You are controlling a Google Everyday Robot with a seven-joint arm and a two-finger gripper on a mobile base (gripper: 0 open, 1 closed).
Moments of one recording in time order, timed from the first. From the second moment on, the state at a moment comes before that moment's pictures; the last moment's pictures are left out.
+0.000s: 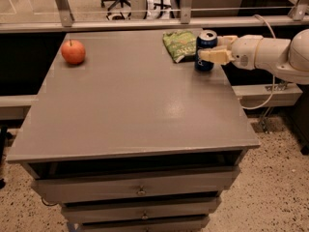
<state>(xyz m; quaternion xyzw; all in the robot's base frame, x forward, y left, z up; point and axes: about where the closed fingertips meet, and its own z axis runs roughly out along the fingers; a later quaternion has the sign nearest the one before) 0.729 -0.187 0.895 -0.39 0.68 0.21 0.59</state>
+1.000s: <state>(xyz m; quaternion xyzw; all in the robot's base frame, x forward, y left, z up) 0.726 -0.212 0.901 -0.37 0.69 0.19 0.59</state>
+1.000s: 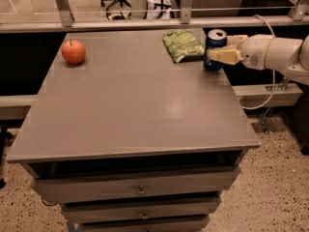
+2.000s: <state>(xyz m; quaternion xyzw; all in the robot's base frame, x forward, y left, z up) 0.699 -0.217 0.911 -0.37 0.69 0.19 0.60</state>
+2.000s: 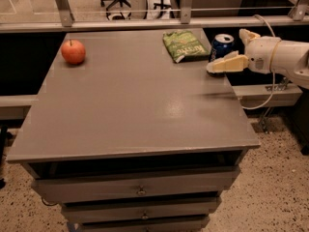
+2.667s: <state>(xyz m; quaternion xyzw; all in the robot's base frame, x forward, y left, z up) 0.655 -0.208 0.934 -0.37 0.68 0.19 0.61</state>
